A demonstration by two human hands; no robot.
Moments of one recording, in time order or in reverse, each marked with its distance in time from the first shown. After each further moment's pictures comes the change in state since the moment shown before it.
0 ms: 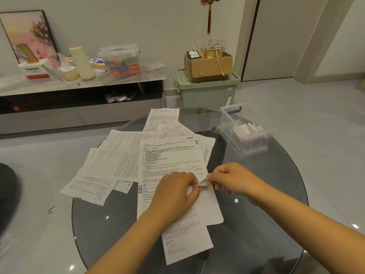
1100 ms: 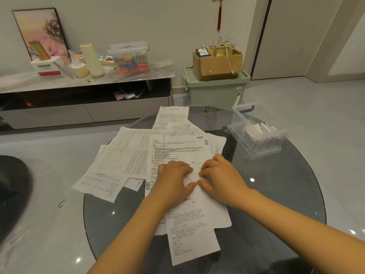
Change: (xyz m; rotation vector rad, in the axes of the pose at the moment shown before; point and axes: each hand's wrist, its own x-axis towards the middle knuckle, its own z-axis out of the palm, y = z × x) left_hand 0.014 -0.038 -0.004 0.040 -0.055 -0.105; right_hand 0.040 0.011 0.044 -0.837 0.210 -0.587
